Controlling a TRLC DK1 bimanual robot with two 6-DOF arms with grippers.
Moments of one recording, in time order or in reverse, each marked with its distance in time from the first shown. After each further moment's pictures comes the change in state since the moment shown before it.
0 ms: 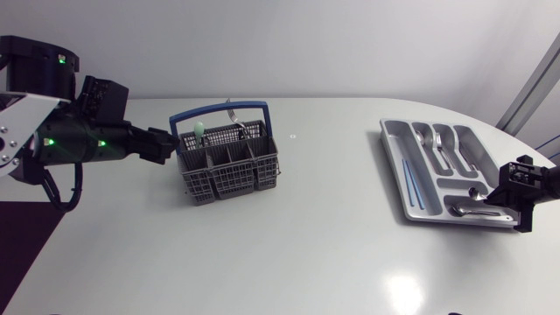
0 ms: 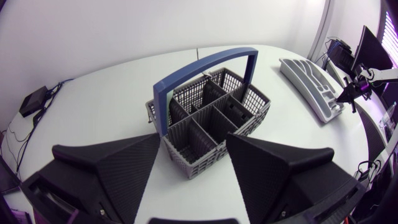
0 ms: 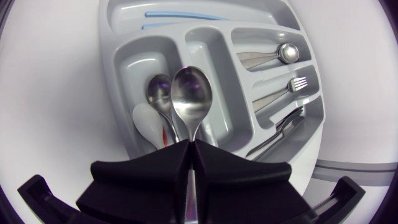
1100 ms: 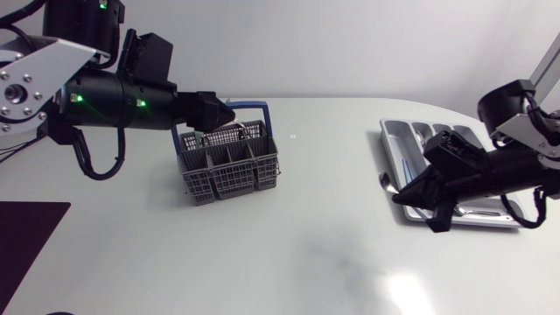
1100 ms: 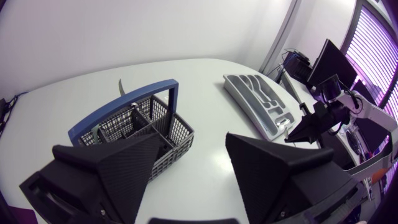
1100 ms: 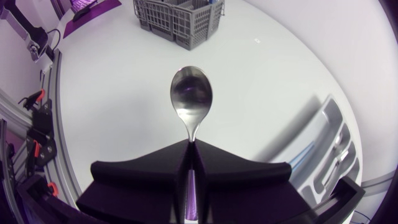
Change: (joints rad) left arm -0.214 0.109 0.220 -0.043 0.122 -0.187; right arm 0.619 -0.598 -0.301 -0.205 -0.161 0.877
